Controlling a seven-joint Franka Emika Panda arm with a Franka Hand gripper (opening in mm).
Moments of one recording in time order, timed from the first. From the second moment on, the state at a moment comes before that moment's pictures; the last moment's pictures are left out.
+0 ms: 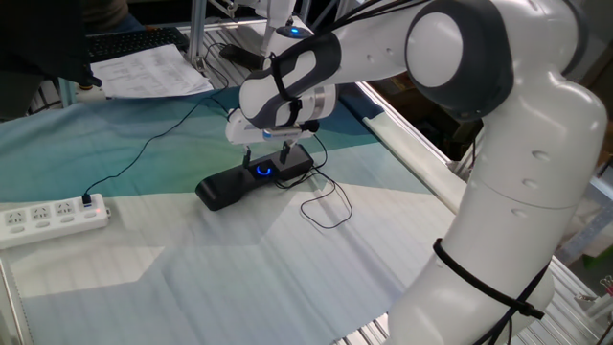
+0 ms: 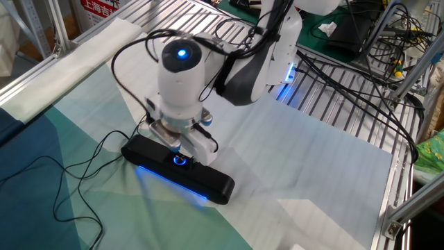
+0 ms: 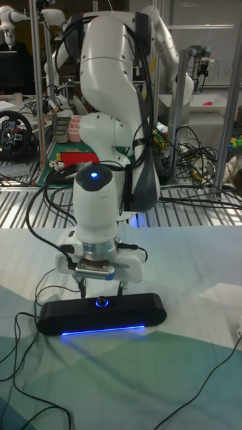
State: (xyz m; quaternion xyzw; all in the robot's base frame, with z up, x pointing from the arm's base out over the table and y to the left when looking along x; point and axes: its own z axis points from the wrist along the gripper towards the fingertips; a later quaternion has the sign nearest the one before) arm 0.536 -0.033 0.130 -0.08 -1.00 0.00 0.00
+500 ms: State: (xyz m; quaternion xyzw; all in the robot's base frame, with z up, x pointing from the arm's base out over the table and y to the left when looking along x) arm 0.535 -0.033 0.130 -0.04 -1.00 0.00 0.00
